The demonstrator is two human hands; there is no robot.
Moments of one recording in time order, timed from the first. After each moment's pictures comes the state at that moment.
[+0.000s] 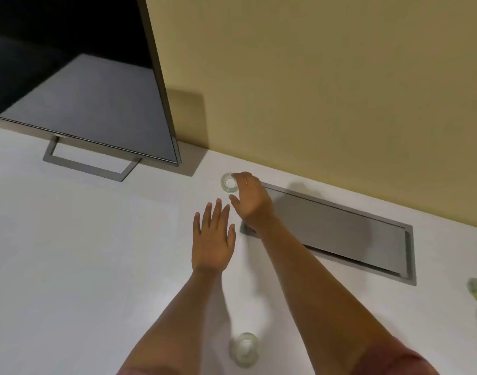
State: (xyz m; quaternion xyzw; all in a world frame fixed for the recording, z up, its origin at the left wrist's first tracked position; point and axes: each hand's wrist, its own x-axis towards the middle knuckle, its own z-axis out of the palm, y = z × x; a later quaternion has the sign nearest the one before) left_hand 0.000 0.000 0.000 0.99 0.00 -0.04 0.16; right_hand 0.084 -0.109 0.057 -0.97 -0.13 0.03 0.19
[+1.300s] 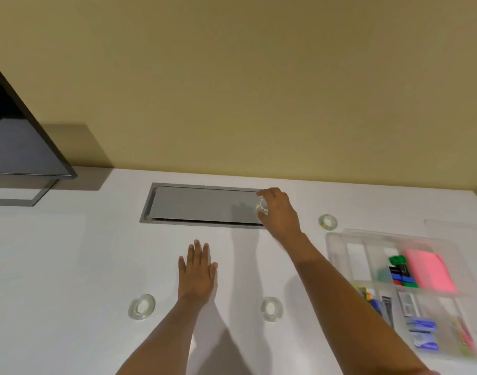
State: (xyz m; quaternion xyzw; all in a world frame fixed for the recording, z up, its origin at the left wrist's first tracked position) left_hand -0.156 -0.185 0.038 0.97 -0.07 -0.18 0.14; right_hand -0.102 -0.396 0.151 -0.97 0.09 -0.01 0.22
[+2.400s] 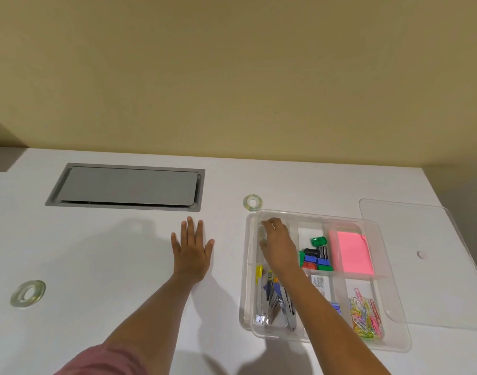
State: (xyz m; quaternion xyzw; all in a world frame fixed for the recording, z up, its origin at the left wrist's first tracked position) left_hand -0.189 -0.399 0.015 0.99 -0.07 -0.12 0.09; right_hand -0.226 -0.603 0.060 -0.97 0.13 0.09 0.19
